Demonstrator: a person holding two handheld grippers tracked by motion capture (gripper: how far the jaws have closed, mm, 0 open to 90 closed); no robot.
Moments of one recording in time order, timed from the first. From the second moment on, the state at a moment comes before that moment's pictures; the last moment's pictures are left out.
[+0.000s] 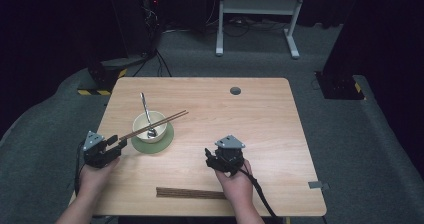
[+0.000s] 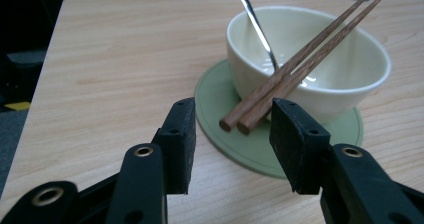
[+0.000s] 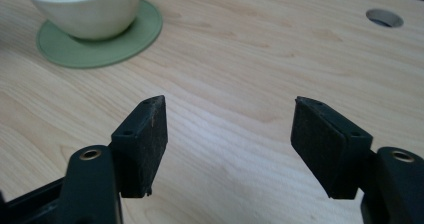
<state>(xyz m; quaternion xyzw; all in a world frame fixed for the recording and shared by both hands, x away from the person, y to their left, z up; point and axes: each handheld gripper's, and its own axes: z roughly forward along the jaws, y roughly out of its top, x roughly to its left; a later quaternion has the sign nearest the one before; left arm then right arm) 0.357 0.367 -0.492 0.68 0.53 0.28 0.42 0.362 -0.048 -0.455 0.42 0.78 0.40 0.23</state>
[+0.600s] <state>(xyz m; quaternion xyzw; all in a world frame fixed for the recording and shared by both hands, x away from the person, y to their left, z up) 0.367 0.375 -0.493 0.65 0.56 0.28 0.43 0.405 0.008 -0.447 0.40 0.79 0.39 0.25</state>
